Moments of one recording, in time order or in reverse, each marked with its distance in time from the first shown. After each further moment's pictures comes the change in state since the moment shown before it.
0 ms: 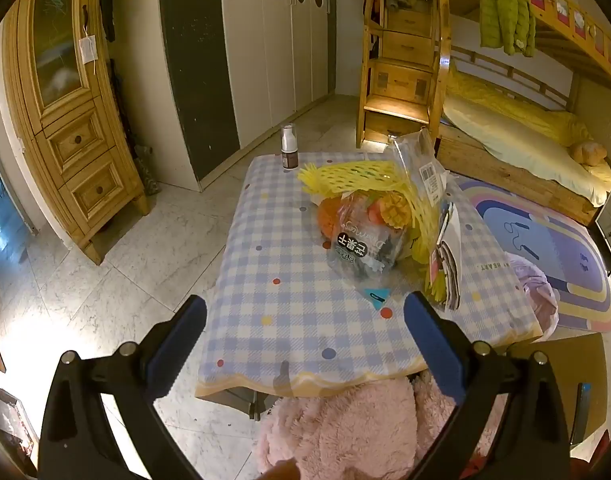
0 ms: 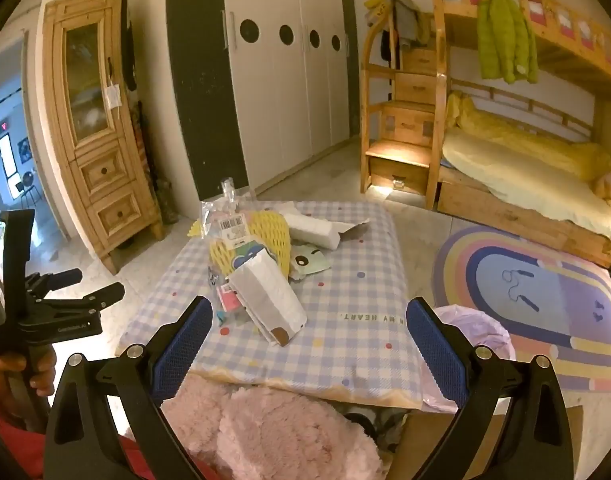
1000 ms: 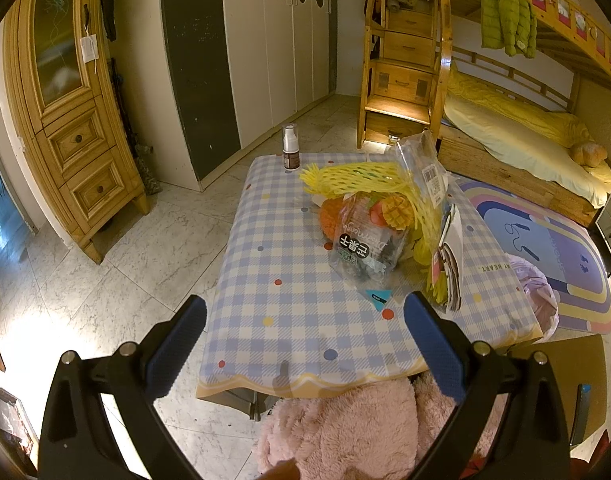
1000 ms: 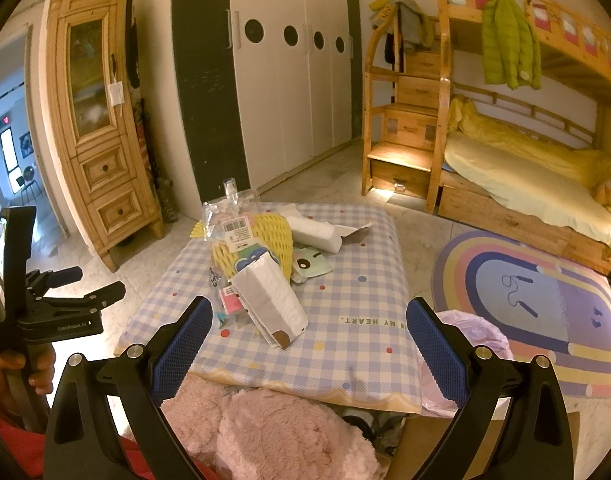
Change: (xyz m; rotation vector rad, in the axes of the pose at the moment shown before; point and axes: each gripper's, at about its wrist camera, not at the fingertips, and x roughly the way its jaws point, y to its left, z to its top) left arm 0.001 -0.001 0.000 -0.001 0.002 0.000; right arm 0.001 0.002 0.003 0.007 -0.017 0.000
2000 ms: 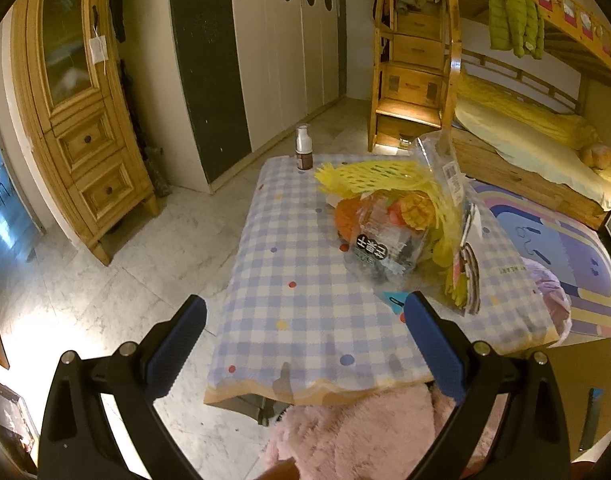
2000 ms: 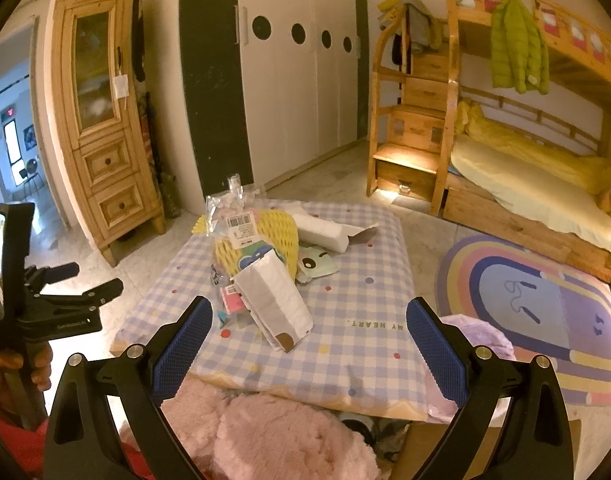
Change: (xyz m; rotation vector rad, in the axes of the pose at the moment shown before) left arm 0.012 0.006 -0.007 -0.004 -0.026 0.044; right arm 0.020 0.005 -0.004 -0.001 0.033 0.012
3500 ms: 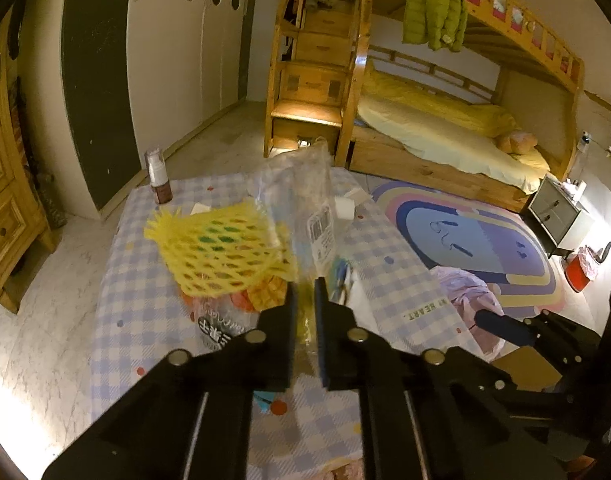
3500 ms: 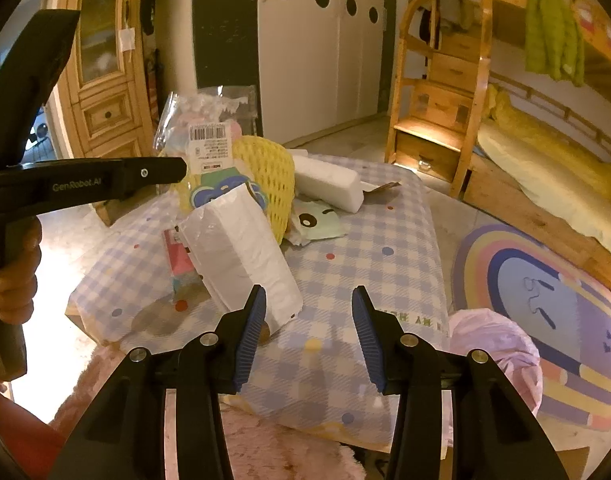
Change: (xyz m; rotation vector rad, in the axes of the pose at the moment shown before) left arm 0.064 -0.086 0.061 0.103 -0.022 -0.367; right arm 0.090 -0.013 -0.021 -0.119 -0.013 0.032
